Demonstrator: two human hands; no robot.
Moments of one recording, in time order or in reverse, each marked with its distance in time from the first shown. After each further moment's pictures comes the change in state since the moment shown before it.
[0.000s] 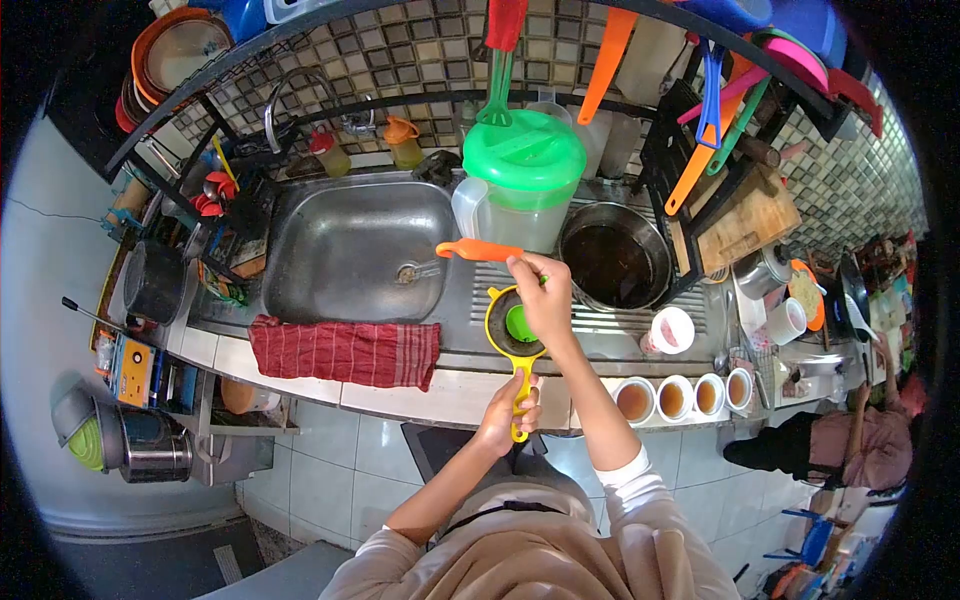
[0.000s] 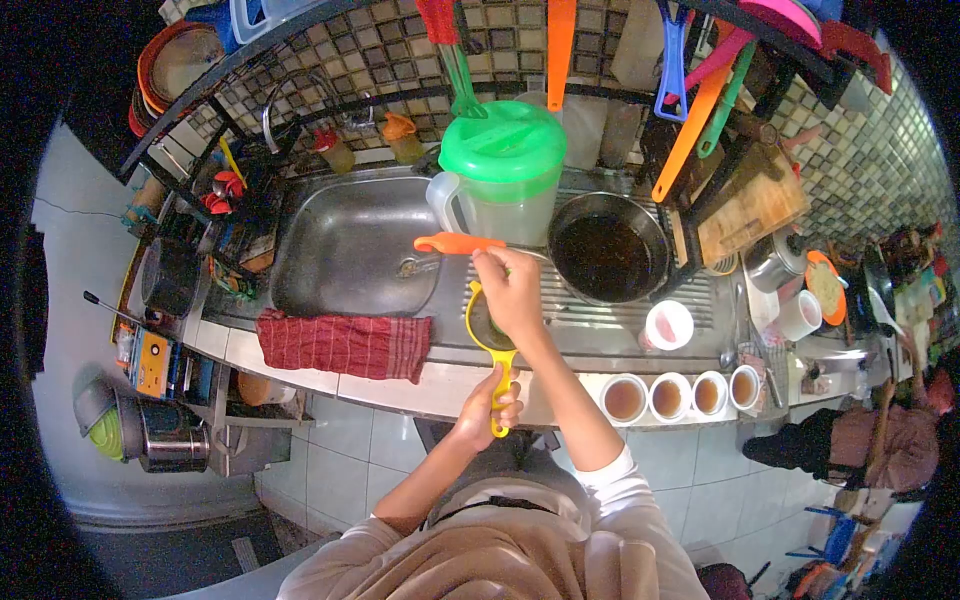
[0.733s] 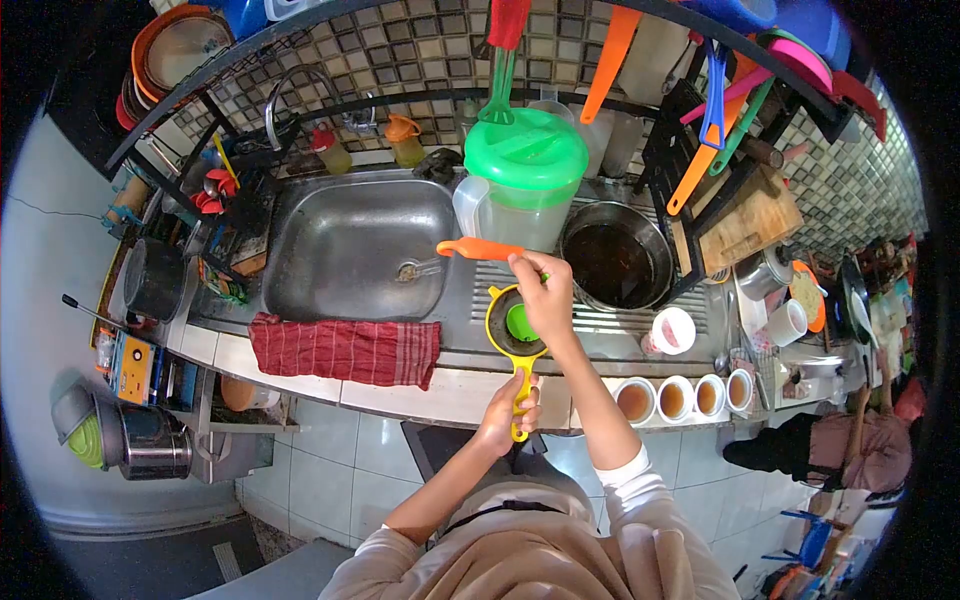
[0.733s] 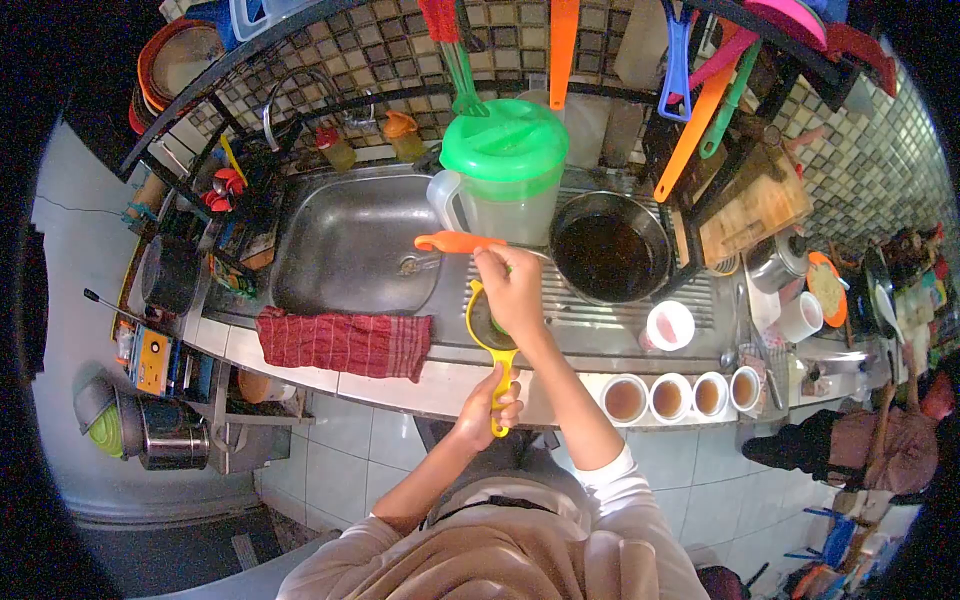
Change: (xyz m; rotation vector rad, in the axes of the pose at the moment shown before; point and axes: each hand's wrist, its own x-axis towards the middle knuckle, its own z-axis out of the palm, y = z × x) left_hand 0.001 -0.001 -0.001 0.004 0.011 0.005; right_hand 0.002 0.000 0.000 0.010 -0.005 0.009
